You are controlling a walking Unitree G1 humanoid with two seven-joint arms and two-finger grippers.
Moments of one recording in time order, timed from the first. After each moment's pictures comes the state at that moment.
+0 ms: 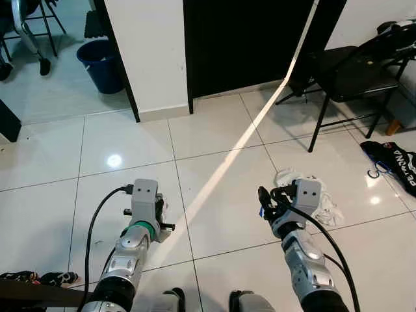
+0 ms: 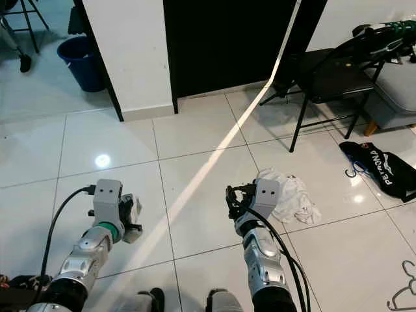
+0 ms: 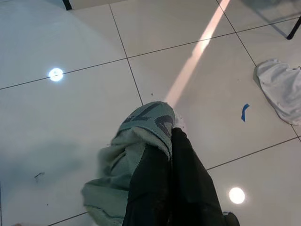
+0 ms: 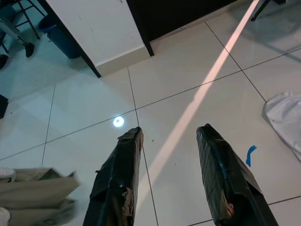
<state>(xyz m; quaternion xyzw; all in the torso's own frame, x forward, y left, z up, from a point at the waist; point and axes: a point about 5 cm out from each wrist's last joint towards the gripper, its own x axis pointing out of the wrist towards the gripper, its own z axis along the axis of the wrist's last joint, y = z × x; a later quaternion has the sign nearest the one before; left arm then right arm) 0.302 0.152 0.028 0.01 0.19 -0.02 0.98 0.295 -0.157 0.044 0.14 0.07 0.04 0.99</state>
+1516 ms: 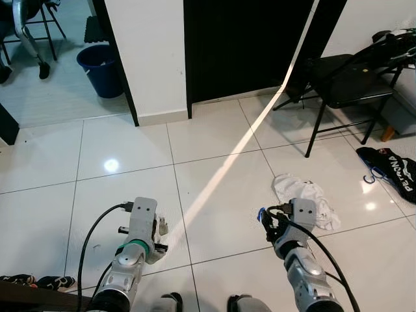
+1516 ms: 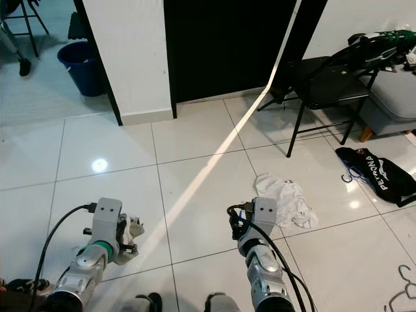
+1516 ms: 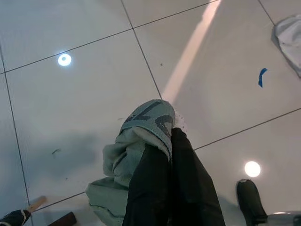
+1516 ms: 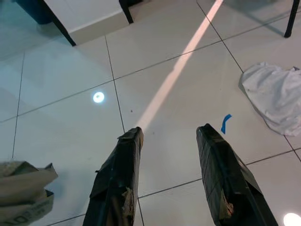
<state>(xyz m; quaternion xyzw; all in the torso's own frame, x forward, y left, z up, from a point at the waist) 0.278 0.160 -0.007 0.07 0.25 -0.01 0.97 0.279 -0.165 0.009 0.11 0.14 0.01 0.98</state>
